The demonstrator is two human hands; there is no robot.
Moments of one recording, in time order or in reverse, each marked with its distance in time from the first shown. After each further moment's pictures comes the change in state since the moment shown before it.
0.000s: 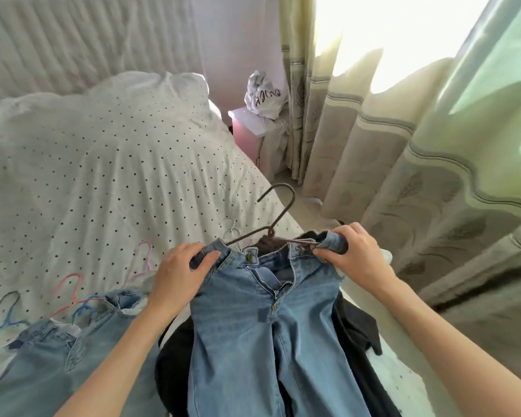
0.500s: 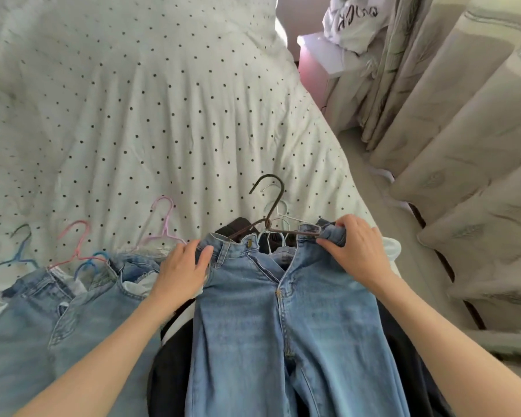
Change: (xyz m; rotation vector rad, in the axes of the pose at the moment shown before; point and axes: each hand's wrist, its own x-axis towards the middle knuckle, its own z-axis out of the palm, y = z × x) left_hand 0.050 -0.173 0.109 0.214 -0.240 -0.483; right_hand 0.113 0.045 0.211 -0.161 -0.224 -0.110
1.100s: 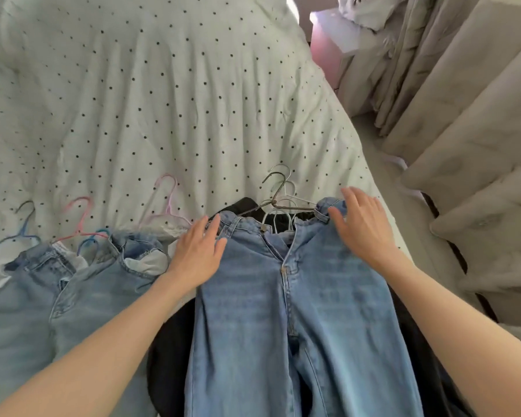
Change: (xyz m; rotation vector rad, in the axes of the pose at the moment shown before) left_hand 0.005 -0.002 0.029 0.277 -0.068 0.131; right_hand 0.010 0.009 0.029 -0.134 -0.078 -0.020
